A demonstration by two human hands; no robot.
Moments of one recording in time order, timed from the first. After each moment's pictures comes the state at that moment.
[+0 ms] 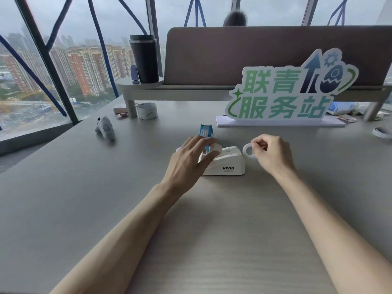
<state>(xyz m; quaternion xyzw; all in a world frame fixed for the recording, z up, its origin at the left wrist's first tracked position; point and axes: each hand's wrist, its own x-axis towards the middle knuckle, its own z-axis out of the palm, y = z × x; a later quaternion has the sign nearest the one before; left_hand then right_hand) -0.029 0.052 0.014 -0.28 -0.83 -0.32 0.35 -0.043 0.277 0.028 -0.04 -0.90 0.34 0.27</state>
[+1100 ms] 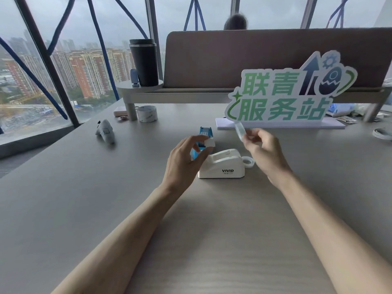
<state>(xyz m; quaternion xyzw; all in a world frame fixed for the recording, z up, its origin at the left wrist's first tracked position) -0.032 0.051 0.018 -0.20 -0.81 -0.46 0.31 -0.032 0.254 0.047 0.03 -0.81 0.54 0.22</state>
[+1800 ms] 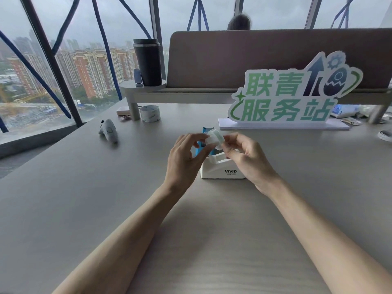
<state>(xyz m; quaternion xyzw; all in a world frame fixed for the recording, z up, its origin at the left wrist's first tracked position) -0.031 0.050 0.021 -0.21 -0.78 -0.48 0.36 -0.011 0.214 0.050 0.15 -0.77 0.61 0.12</state>
